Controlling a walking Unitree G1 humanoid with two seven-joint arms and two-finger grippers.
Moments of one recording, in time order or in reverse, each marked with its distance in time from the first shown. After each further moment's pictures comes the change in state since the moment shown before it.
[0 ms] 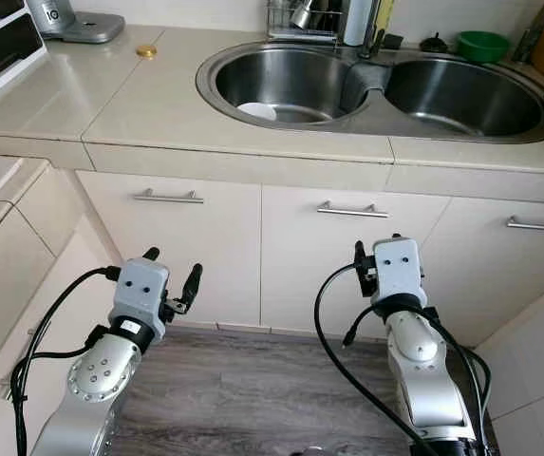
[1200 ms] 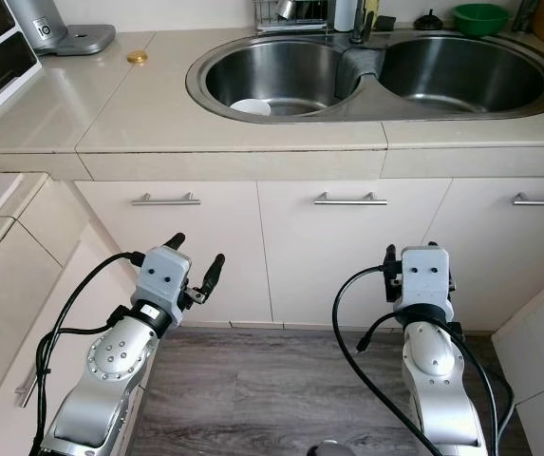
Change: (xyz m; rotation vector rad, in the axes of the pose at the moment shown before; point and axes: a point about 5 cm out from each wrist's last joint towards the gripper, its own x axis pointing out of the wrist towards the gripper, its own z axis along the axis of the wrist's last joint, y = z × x) left arm 0.021 -0.010 0.000 0.018 -0.056 -0.103; right arm -0.017 -0.017 -0.005 0.001 0.007 -0.151
